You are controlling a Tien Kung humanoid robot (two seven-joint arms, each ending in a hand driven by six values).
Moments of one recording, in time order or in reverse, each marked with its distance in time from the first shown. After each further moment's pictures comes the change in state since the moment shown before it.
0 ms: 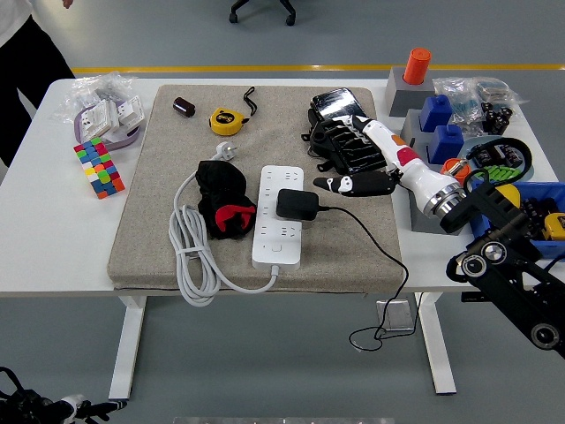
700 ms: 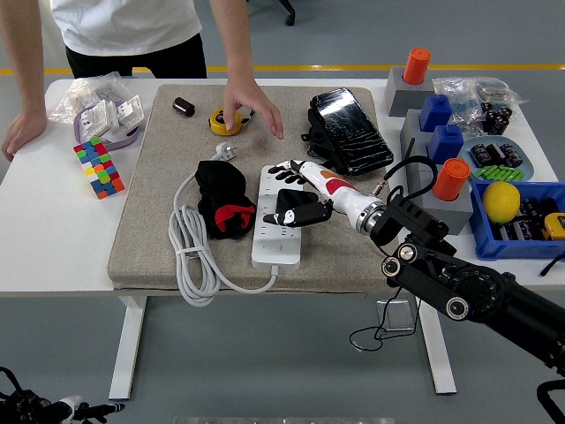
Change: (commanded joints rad) left arm 0.006 0.007 -0.020 -0.003 0.035 -0.009 0.013; right arm 0.223 0.159 -0.378 -0.408 0.163 -0.103 0.074
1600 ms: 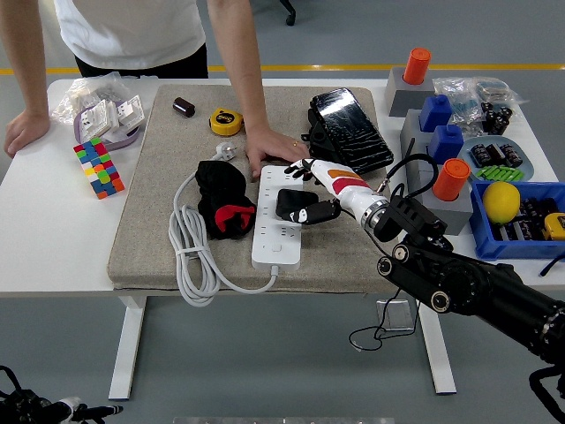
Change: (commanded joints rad) left arm 0.001 0.001 -0.022 -0.004 0.042 -0.009 0.013; right arm 0.043 0.040 -0.083 -0.195 -0.077 -0.099 0.054
